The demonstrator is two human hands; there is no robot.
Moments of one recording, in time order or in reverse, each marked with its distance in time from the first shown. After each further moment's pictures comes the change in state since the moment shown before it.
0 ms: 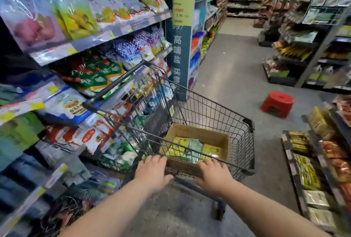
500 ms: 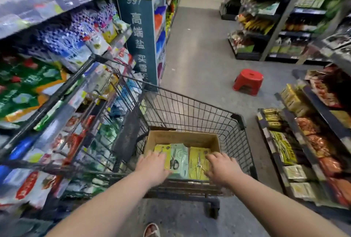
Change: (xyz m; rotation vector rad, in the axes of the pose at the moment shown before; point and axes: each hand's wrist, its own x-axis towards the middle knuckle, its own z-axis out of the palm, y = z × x) left_hand 0.230 -0.005 -0.019 0.070 -0.160 0.253; right_hand 0.154 0.075 -0.028 0.118 -0.098 0.318
